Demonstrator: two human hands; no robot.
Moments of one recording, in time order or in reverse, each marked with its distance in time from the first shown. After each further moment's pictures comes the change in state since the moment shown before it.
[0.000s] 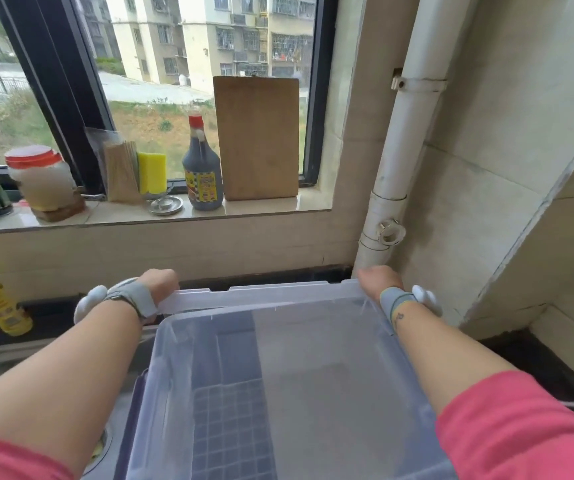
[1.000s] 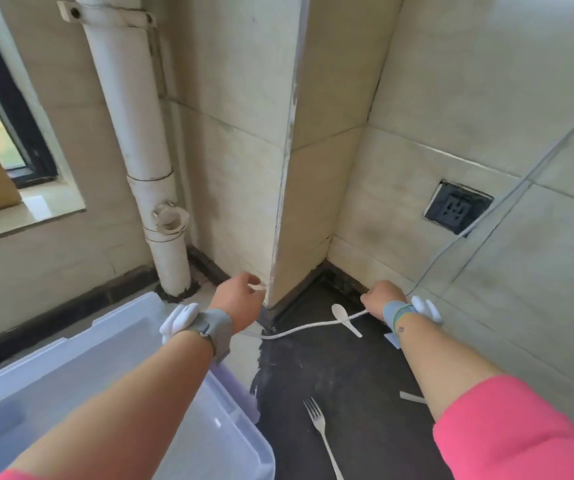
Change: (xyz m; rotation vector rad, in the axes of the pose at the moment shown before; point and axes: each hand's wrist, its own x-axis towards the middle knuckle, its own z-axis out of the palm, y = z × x) left_hand -0.159 0.263 0.299 0.008 -0.485 0.825; right_hand 0.009 0.310 -0.167 -0.121 0.168 0.587
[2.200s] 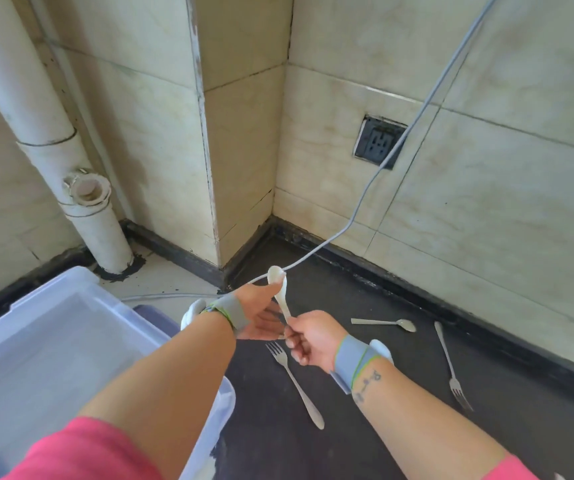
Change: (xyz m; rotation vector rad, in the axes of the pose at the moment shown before) left_hand -0.045 0.016 0.099 -0.485 -0.700 -0.542; right_hand -0.139 0.054 0.091 0.981 -0.525 0.151
